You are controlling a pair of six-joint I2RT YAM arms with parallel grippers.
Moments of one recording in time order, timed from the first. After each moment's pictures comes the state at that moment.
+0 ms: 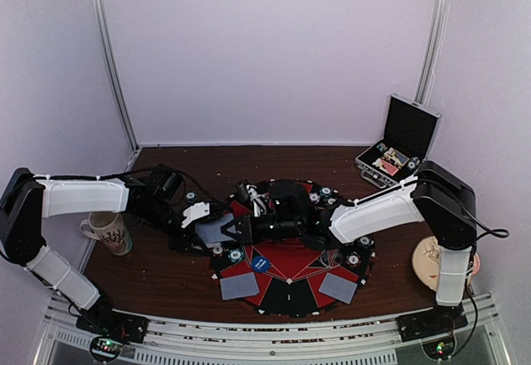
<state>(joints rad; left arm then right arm) -0.55 1.49 0.85 -0.52 0.54 0.68 1.03 1.98 1.16 0.49 -0.32 0.71</state>
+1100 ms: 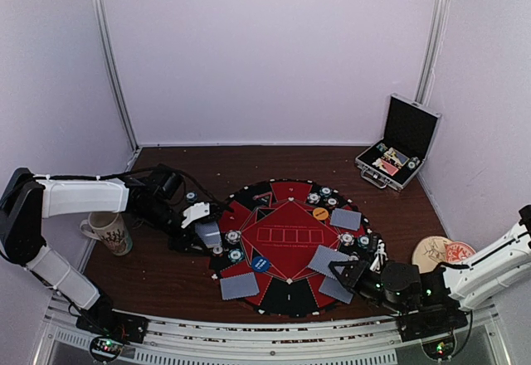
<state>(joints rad) -0.55 1.49 0.85 -0.53 0.54 0.68 1.38 1.10 0.12 0.61 0.60 1.39</state>
